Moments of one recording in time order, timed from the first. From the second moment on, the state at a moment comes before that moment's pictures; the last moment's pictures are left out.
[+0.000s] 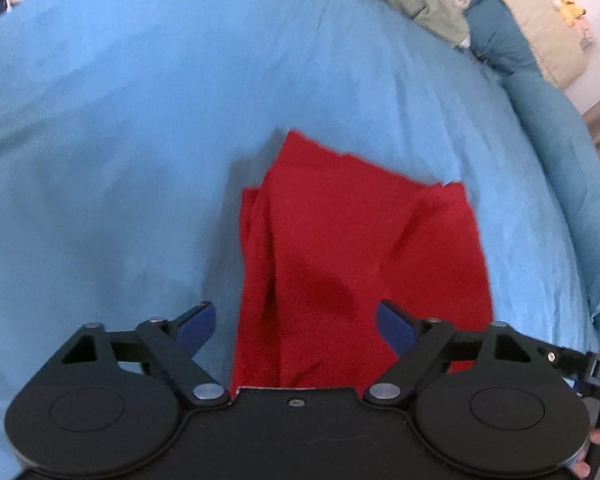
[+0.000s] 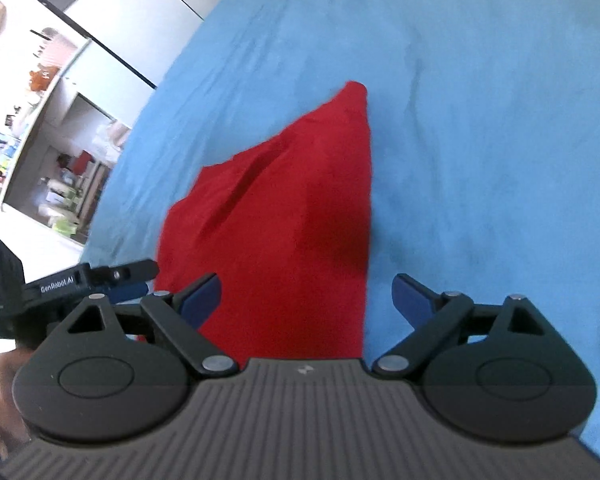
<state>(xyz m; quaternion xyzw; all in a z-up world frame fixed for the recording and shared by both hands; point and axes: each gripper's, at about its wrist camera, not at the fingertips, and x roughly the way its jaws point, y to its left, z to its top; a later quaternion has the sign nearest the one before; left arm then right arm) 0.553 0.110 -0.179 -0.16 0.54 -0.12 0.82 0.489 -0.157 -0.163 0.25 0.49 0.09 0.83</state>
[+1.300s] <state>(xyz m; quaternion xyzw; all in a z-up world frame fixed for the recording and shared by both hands) 0.408 -0.018 -0.111 -0.12 0.52 -0.21 0.82 0.362 -0.199 -0.070 0.24 0.43 0.08 0.87</state>
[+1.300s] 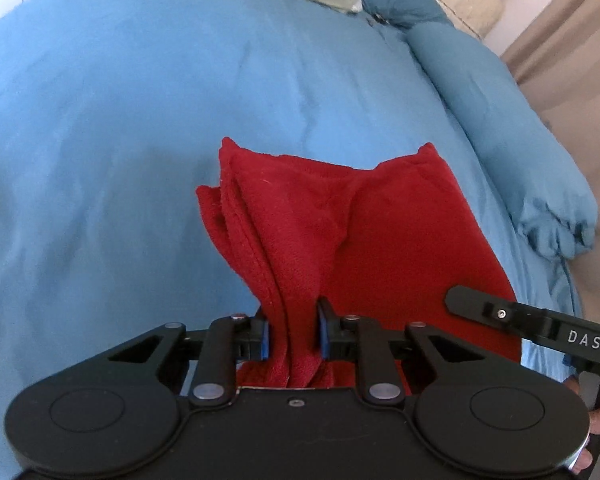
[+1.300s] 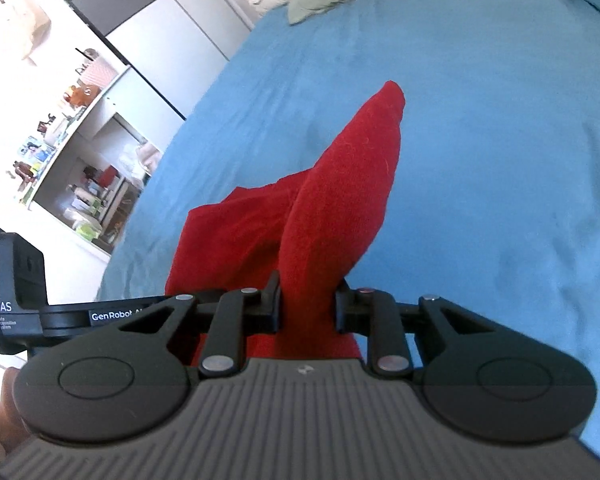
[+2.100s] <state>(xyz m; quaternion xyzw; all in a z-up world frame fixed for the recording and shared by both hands) 0.331 -0.056 -0.183 0.00 0.40 -0.17 0.90 0.251 -0.271 -0.201 0.28 0.35 0.09 0.89</state>
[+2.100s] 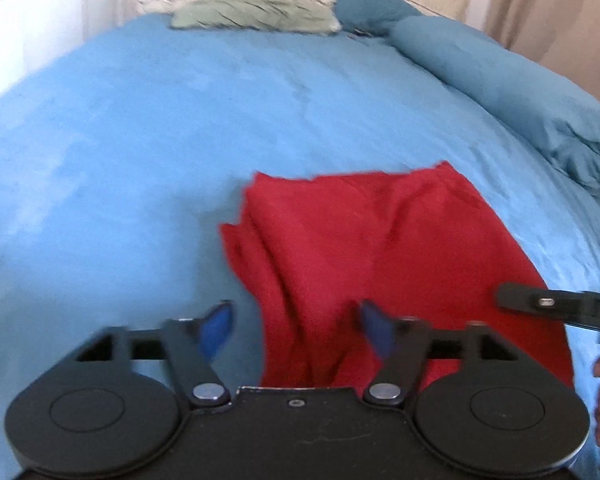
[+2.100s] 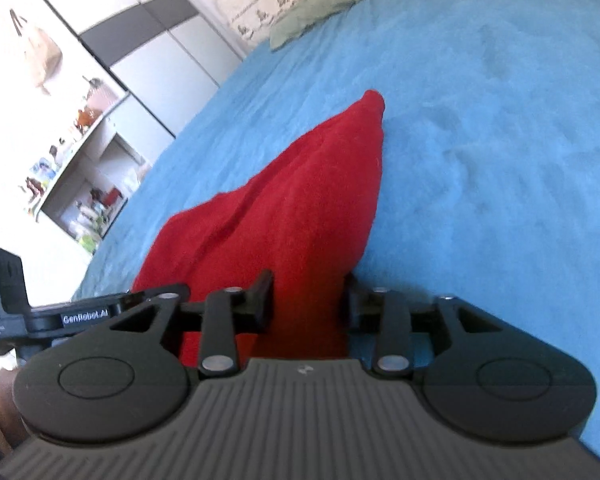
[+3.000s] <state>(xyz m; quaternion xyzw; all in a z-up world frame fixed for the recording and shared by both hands) 0.094 -0.024 0.024 0.03 0.33 -0.06 0.94 0.037 -0.165 0.065 0.08 0.35 -0.07 0.93</state>
